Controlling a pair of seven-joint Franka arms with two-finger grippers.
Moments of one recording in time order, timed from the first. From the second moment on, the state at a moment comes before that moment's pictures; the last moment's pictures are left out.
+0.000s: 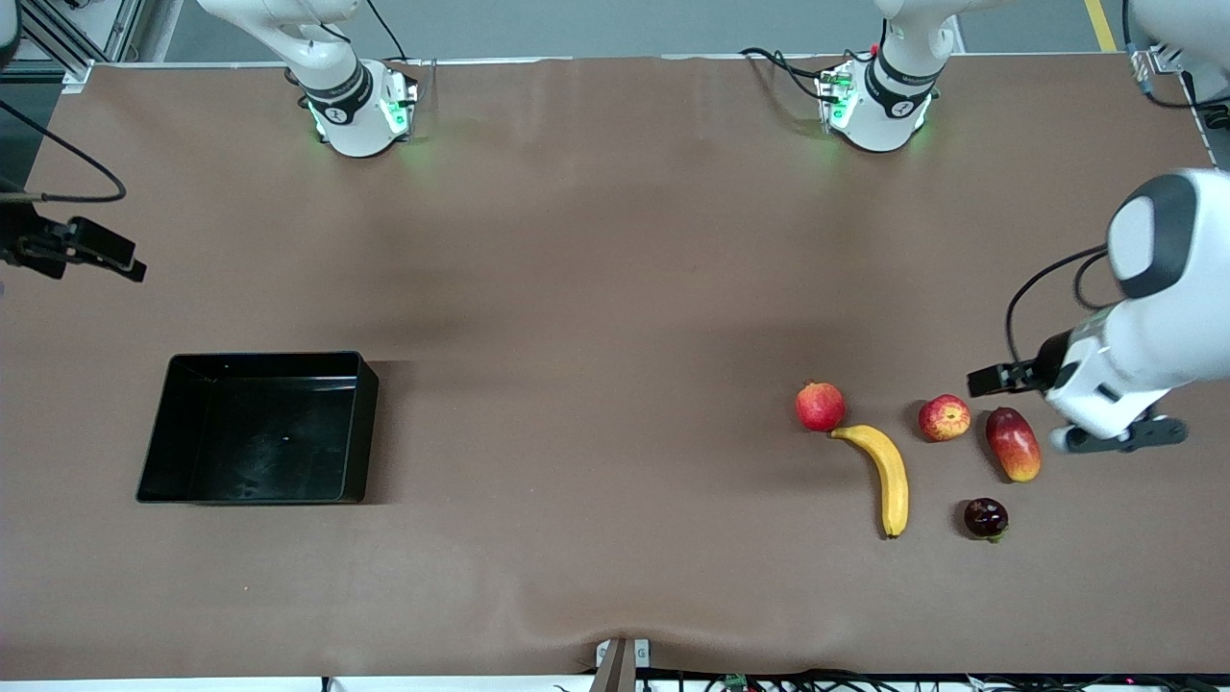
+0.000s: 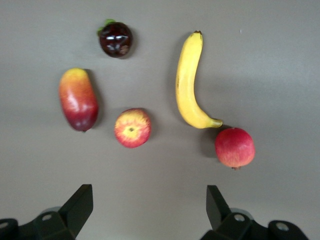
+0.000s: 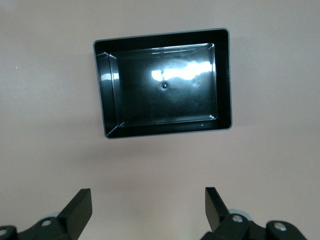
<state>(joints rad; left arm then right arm) 0.17 0.41 -0.29 -1.51 0.09 1.81 -0.20 -0.05 0.02 -0.04 -1.61 0.03 1.60 -0.01</state>
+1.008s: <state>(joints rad) 0.19 0.52 -0.28 -1.59 0.23 1.97 -0.21 -0.06 0.14 -0.15 -1.78 0.00 1.94 -0.16</state>
